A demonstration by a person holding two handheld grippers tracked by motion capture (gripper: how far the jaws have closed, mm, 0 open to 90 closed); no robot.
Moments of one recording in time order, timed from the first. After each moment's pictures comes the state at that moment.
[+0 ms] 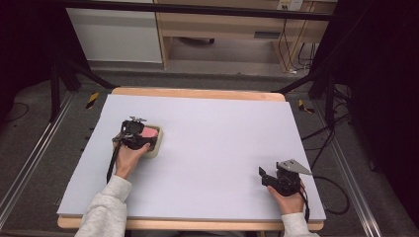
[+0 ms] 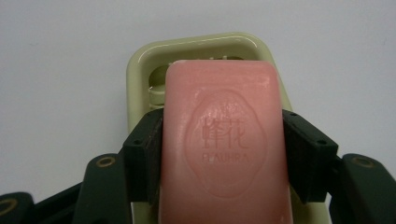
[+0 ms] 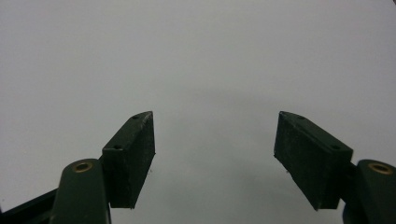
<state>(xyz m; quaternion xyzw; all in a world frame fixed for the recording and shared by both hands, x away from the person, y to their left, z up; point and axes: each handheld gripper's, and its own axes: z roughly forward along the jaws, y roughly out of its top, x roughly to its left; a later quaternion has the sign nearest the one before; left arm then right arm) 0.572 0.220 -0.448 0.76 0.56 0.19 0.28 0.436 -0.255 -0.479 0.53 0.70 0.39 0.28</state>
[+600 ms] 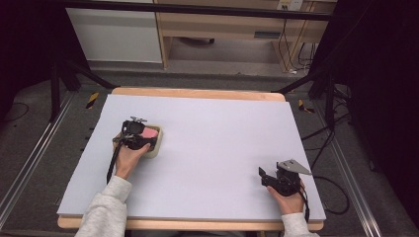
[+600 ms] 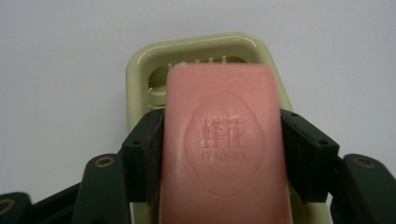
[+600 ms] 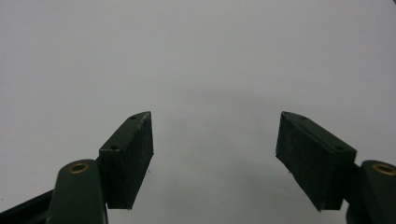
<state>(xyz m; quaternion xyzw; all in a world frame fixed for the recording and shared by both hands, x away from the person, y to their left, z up) 0.570 0.219 -0.446 0.76 0.55 0.21 0.29 0.436 -0.255 -0.479 0.53 0.70 0.39 0.28</state>
